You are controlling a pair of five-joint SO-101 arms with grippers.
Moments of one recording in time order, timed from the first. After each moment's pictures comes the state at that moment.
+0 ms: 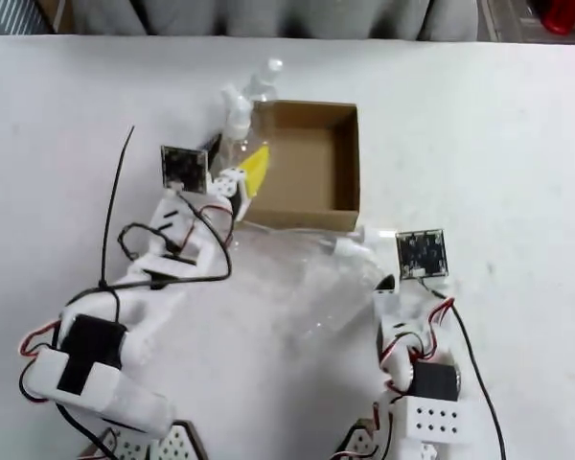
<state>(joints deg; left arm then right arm) 8.2 3.4 58.8 -43.1 8.2 3.1 -89.8 96.4 44.8 12.7</state>
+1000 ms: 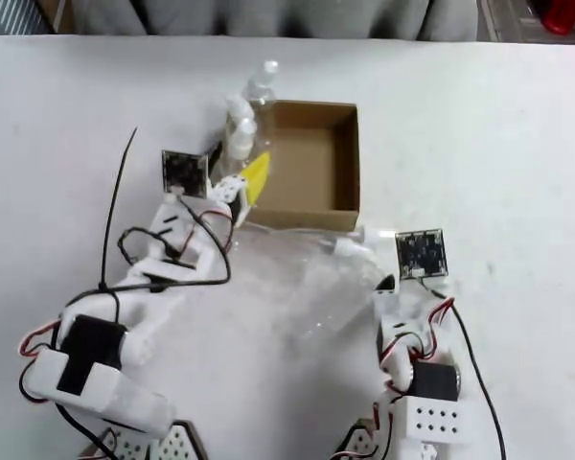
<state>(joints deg) 8.2 3.4 60.7 -43.1 8.2 3.1 -89.8 96.4 45.1 13.0</state>
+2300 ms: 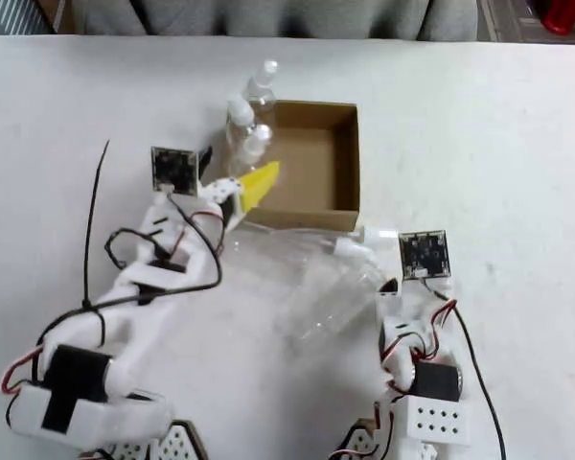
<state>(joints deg) 6.6 -6.7 63.8 -32.6 8.5 4.4 -89.8 96.4 46.2 13.1</state>
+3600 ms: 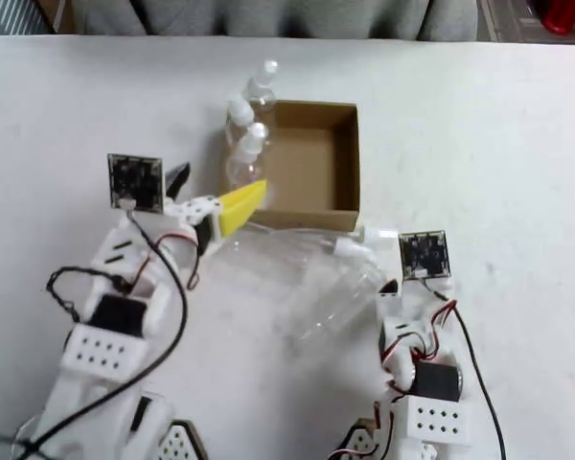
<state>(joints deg) 6.6 -57.8 68.5 20.0 8.5 5.1 -89.9 96.4 46.7 13.1</state>
